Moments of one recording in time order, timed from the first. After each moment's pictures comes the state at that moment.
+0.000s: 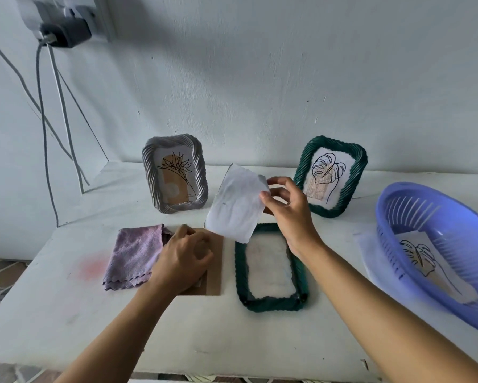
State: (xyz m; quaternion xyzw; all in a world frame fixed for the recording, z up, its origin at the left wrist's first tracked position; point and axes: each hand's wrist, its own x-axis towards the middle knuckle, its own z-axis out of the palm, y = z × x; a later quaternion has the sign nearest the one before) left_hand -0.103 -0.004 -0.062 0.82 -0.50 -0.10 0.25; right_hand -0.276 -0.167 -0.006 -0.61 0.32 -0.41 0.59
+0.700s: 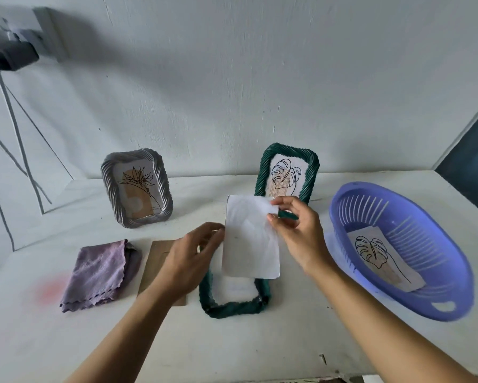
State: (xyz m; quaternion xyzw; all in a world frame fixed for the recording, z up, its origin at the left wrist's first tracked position) left_hand -0.187 -0.041 -0.001 0.72 -0.53 -0.23 0.39; right_hand -0.376 -0.173 0.004 -0.67 0.36 -0.44 0.48
